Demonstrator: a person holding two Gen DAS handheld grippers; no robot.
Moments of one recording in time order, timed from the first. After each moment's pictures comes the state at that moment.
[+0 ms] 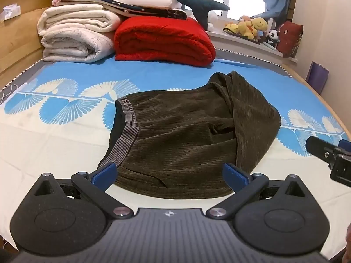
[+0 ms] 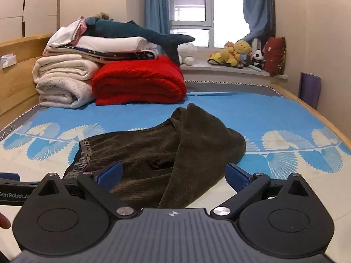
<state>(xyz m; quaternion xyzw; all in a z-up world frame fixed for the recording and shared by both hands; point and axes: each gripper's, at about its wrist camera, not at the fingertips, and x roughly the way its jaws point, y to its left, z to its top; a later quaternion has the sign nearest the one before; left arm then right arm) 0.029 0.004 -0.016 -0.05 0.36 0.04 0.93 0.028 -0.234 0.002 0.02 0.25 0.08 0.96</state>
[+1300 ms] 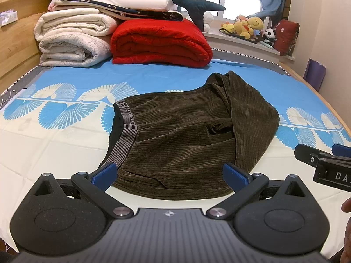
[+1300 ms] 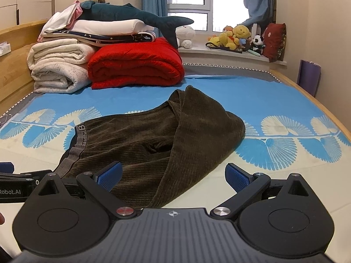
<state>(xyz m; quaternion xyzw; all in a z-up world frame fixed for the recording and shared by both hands) 0.027 -0.001 -0.016 -0.03 0.35 0.03 0.93 0.039 -0.228 -0.008 0.01 0.29 0.06 0.95</state>
